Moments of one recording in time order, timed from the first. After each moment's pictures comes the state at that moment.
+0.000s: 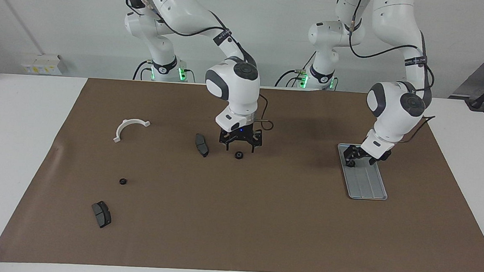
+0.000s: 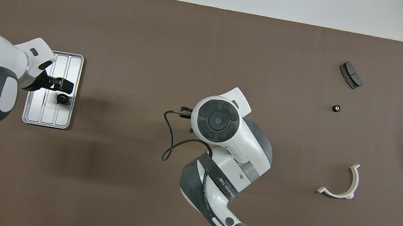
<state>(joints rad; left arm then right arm) 0.03 0.19 -0.05 -2.09 -0.01 2.27 0.04 0.27 0.45 0.41 -1.79 -0.39 2.27 0.92</state>
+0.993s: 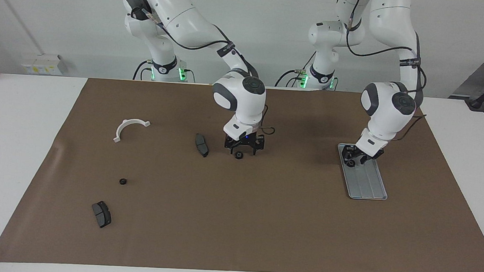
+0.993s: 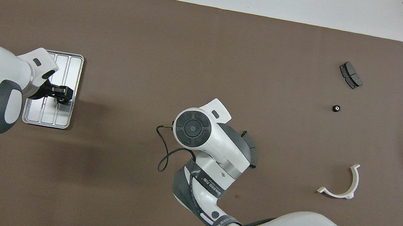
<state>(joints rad) 0.03 0.17 -0.06 -2.19 -0.01 2.36 0.01 0.26 0.52 0.45 -1.79 -0.42 2.28 0.93</state>
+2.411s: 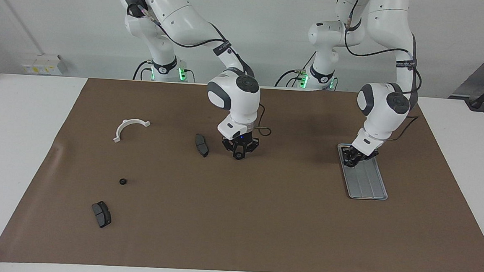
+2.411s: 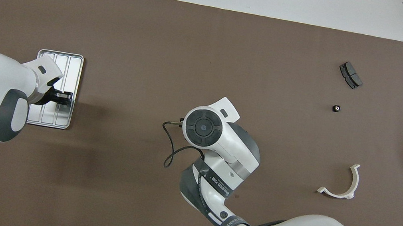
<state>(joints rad) 0.03 0.16 -0.07 -2.23 -0.01 2.43 0.01 0.22 0.45 0.44 -1.82 -0.39 2.30 0.94</state>
